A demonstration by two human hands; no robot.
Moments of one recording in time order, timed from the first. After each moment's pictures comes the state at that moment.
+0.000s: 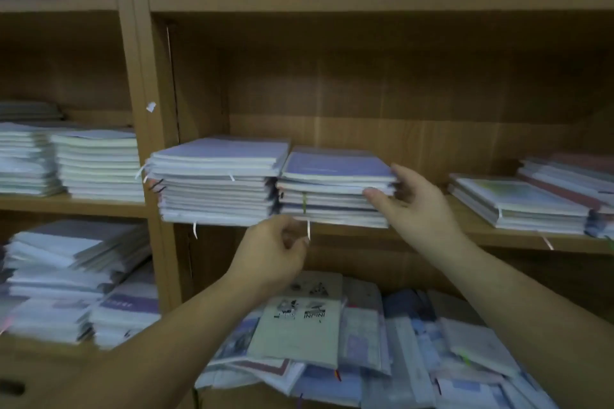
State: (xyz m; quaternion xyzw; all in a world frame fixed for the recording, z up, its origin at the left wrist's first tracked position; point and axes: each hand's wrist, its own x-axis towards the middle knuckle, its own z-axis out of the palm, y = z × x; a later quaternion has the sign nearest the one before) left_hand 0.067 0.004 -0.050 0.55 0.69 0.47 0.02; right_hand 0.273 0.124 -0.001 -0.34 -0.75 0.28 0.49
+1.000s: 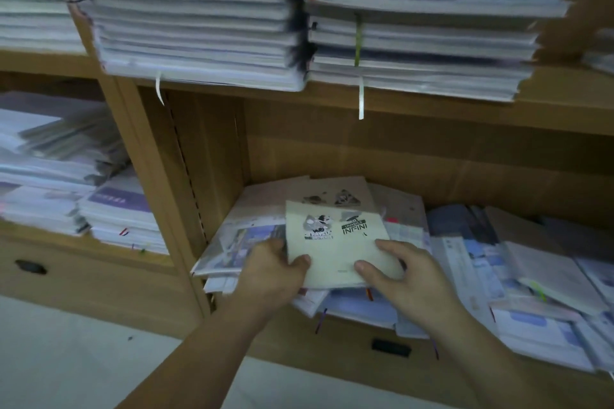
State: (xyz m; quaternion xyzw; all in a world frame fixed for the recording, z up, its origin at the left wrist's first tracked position) left_hand 0.025 0.039 -0.280 0.34 0.78 0.46 0.24; right_hand 0.229 0.150 -0.278 -0.44 -0.80 0.33 0.25
